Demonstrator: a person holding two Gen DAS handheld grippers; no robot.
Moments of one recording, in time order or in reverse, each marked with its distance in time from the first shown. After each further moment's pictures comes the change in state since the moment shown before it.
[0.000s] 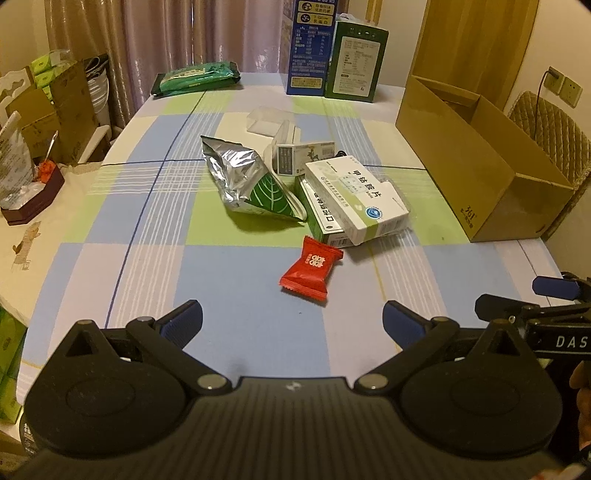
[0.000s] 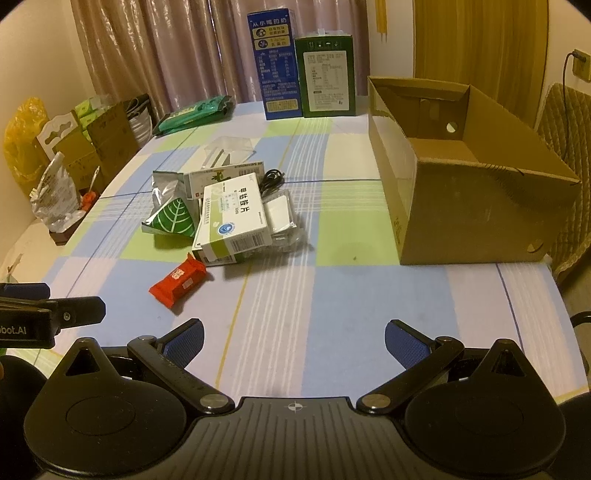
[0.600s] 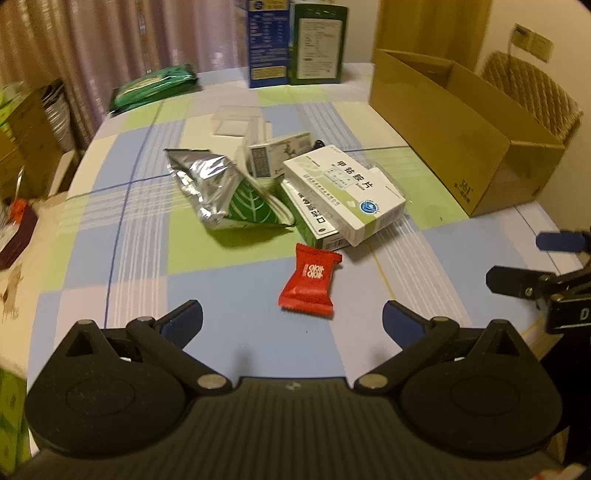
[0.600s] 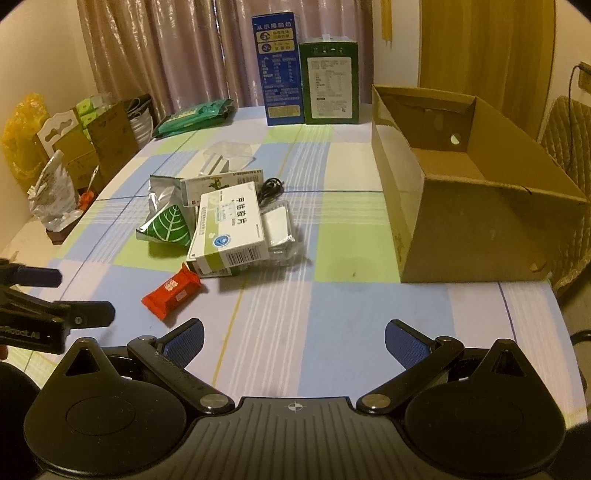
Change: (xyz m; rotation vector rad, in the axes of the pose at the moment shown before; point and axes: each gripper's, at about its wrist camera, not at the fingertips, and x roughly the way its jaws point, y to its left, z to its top) left arm 0.037 0.004 0.023 0.184 0.036 -0.059; right arm 0.012 0.000 0.012 -0.037 -0.019 -0.001
